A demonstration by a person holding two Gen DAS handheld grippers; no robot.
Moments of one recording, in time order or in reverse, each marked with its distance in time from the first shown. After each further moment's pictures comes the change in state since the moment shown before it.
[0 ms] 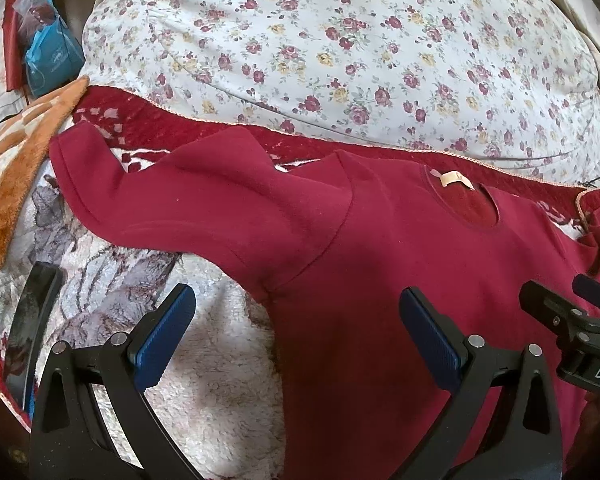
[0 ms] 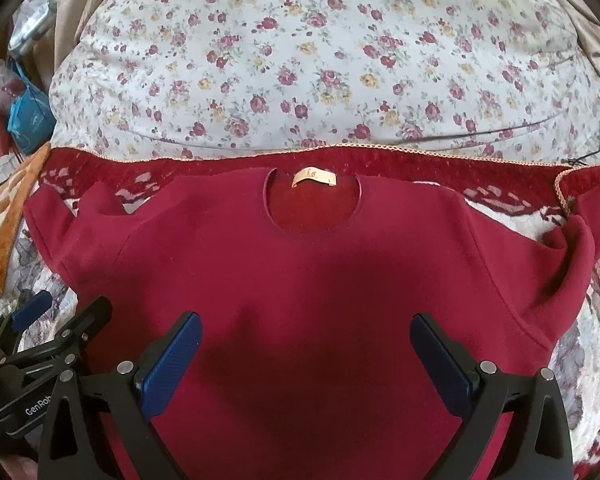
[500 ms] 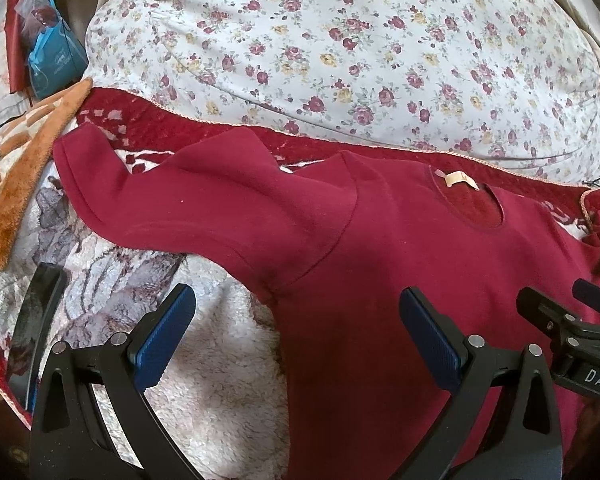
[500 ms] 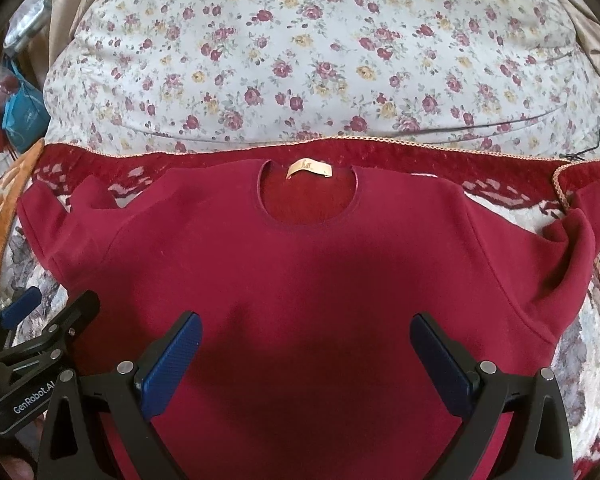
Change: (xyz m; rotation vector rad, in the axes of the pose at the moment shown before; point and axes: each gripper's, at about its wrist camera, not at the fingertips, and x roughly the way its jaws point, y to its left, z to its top) left arm 0.000 0.002 -0.001 -0.001 -0.004 0.016; right arm 0.007 -0.001 -0.003 0.001 0.012 -0.016
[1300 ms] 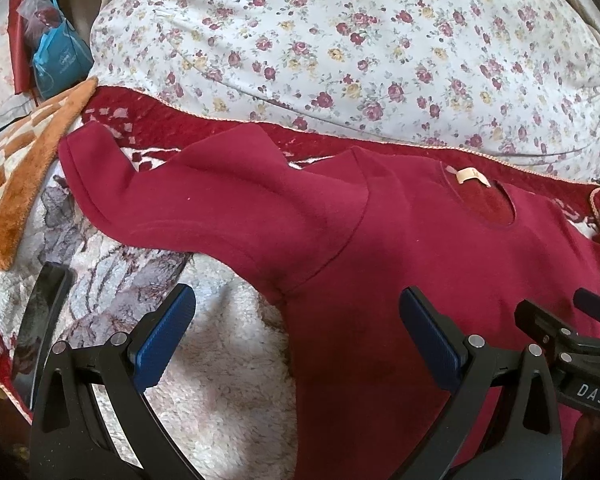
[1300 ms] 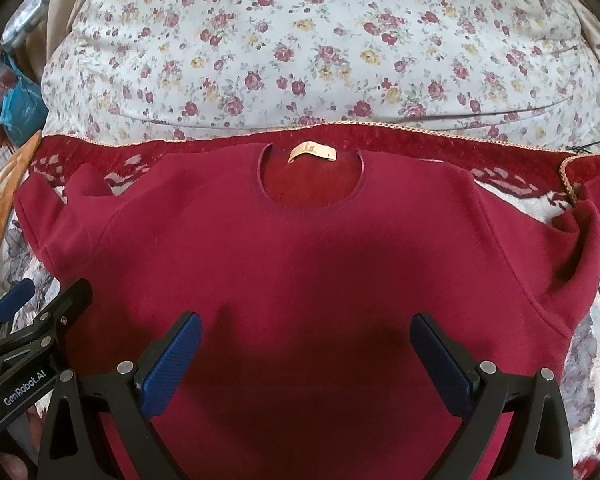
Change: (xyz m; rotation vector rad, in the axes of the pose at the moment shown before) left arm 0.007 0.002 0.002 0.003 0.018 0.039; right arm 0.013 0.001 -0.003 0.001 0.036 0.010
